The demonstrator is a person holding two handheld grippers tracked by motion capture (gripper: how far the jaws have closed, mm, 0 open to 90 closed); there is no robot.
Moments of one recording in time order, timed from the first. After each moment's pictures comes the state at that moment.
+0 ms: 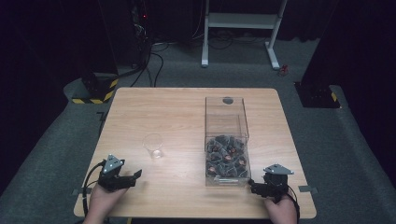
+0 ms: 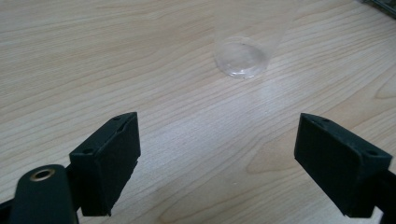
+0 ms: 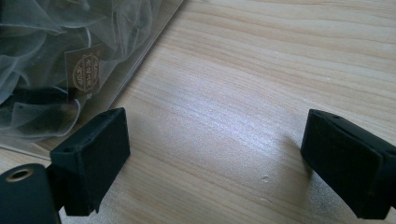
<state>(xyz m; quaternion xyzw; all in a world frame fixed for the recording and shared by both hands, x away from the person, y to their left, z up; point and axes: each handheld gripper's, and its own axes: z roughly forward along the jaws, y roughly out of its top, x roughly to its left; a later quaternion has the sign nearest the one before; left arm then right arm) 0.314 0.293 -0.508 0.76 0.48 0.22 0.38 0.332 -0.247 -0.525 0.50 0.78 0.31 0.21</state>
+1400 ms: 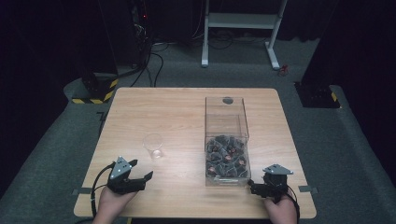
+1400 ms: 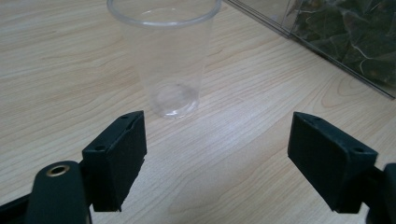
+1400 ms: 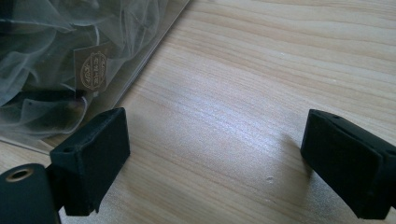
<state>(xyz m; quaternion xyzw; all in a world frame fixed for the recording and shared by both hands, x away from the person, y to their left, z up) 0.301 0.256 -0.491 0.77 0.42 0.22 0.43 0.331 -0.246 -0.525 0.49 0.79 0.32 0.20</state>
